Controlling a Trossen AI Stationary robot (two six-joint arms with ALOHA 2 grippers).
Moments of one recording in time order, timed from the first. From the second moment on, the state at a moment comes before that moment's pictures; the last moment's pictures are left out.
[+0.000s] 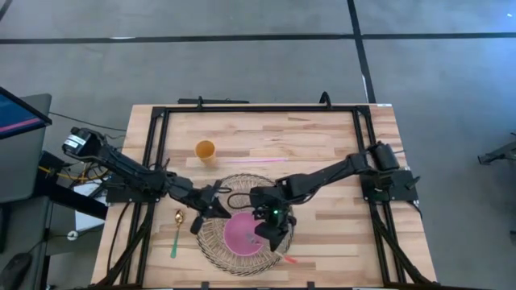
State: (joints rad) left arm -0.40 1.10 0.36 0.67 0.04 -0.19; right arm 0.24 1.98 1.38 -0.30 -0.94 1.19
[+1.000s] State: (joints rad) left arm -0.41 1.28 0.36 0.60 0.04 -0.19; right arm 0.16 2.03 1.40 -0.28 -0.87 1.23
